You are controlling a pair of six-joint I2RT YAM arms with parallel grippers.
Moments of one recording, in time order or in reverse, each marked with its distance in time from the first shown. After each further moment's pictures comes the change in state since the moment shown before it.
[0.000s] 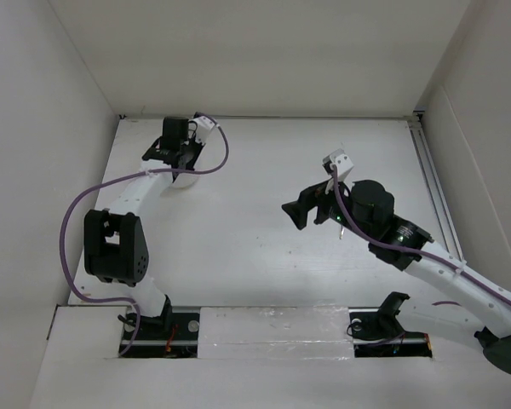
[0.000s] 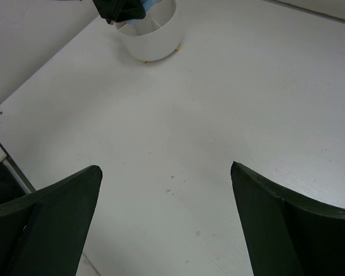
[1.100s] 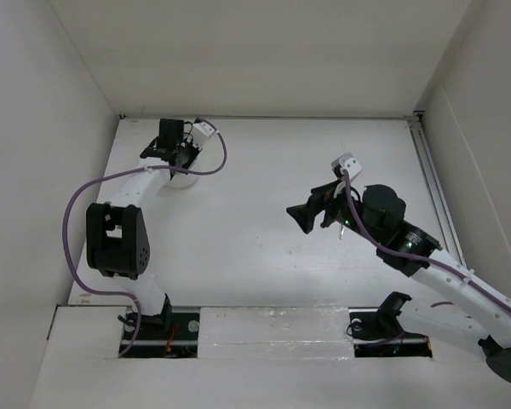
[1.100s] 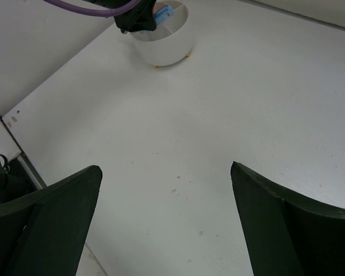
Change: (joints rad) left arm 0.047 0.056 0.023 -0.029 0.048 0.150; right arm -0.032 -0.077 -0.050 0.023 -0.076 0.000
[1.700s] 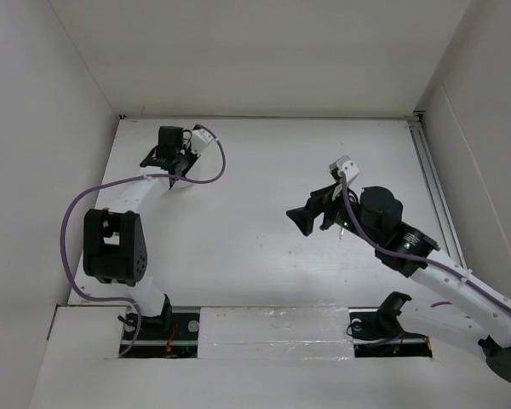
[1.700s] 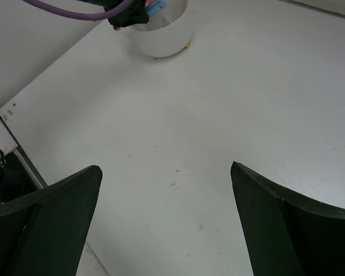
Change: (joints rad) left arm -0.002 -0.056 -0.118 0.103 -0.055 0.038; right arm 0.000 0.000 -0.025 0.000 -0.006 0.000
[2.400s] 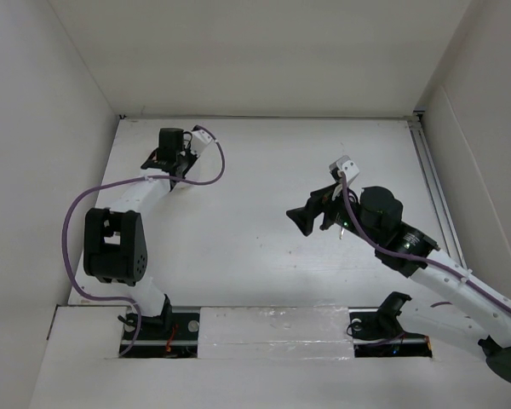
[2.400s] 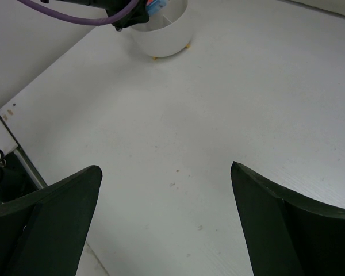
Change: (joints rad) left arm 0.000 0.000 -0.024 0.066 -0.039 0.008; right arm 0.001 0.000 0.000 0.000 0.000 0.000
